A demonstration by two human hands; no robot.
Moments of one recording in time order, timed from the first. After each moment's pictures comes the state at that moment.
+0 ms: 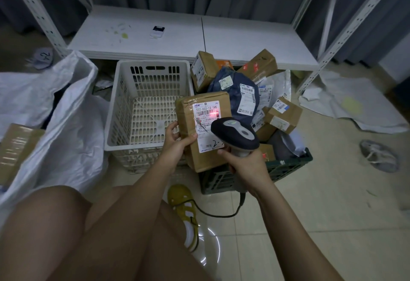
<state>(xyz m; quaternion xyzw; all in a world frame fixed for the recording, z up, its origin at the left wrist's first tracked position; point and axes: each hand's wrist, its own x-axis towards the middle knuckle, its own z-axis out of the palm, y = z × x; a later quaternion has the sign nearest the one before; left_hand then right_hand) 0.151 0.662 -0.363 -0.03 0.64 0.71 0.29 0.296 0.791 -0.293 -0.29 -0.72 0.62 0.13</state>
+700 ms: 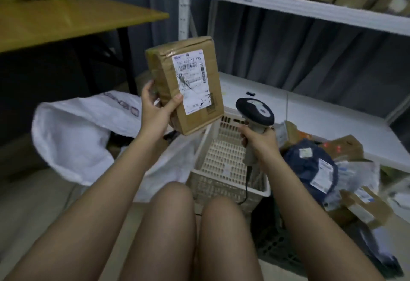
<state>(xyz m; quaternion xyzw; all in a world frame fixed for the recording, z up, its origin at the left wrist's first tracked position) 0.117 0.430 -0.163 -0.01 0.63 0.76 -0.16 0.153 0.664 -0.181 -0.17 -0.72 0.67 0.09</state>
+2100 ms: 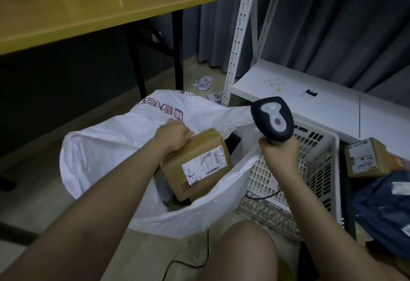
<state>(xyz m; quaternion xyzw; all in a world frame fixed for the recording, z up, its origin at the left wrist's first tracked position) 0.002 0.269 -0.274 0.04 0.99 0.12 0.06 0.051 0.535 -0.238 -0.07 -0.81 0.57 0.16</state>
